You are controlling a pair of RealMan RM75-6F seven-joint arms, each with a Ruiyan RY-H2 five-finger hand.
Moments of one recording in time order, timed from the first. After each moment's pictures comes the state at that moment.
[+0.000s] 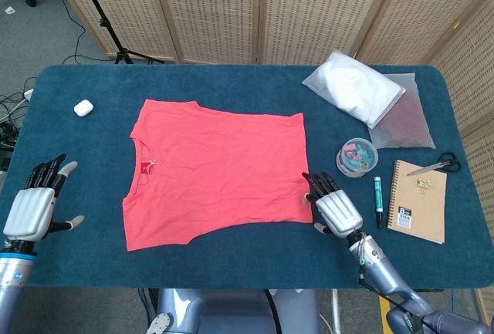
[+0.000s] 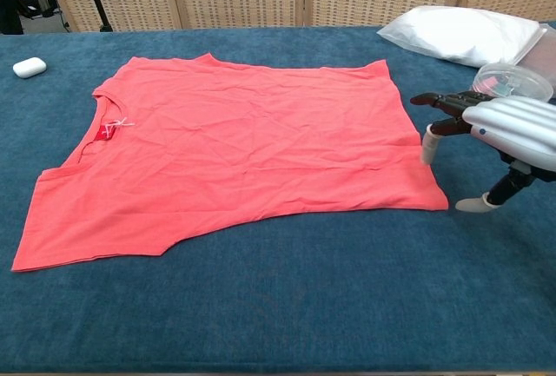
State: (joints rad) left arm -0.23 -1.11 -0.10 -1.78 1.34 1.33 0.13; right arm 0.47 -1.55 0.07 -1.30 -1.58 1.11 -0.12
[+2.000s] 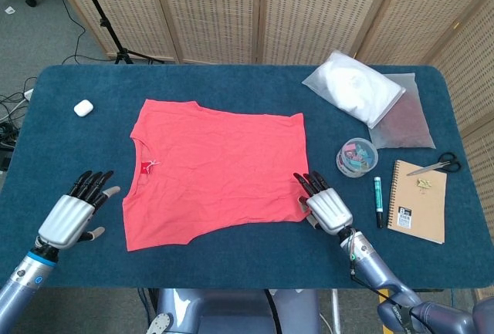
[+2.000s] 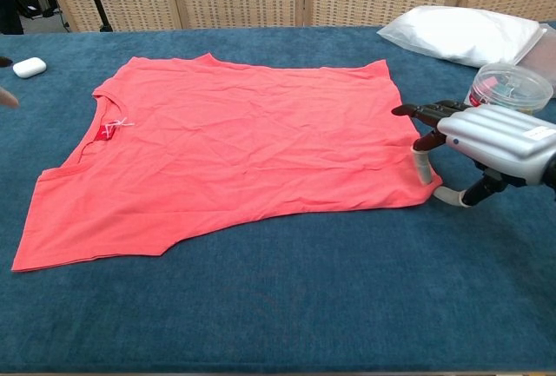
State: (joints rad) left arm -0.30 -1.28 0.04 -1.33 1.76 1.36 -0.02; right arm 0.53 -1.61 0.04 -1.24 -1.53 1.09 -0.15
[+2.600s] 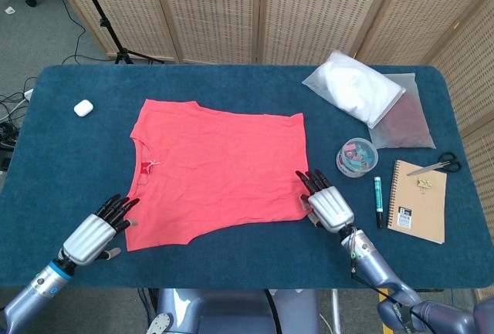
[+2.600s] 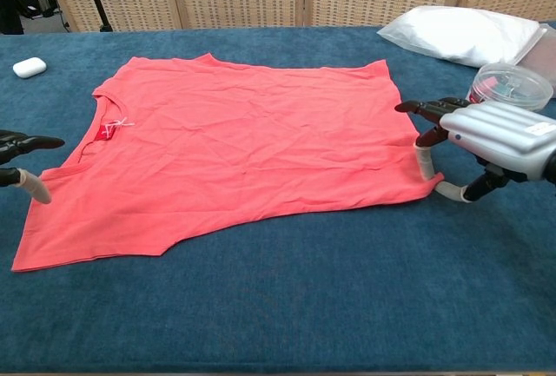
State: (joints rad) left arm -0.31 -1.51 0.17 -0.94 1.89 1.46 -0.23; right arm 0.54 -1.60 0.05 -1.25 -1.51 1.08 -0.15
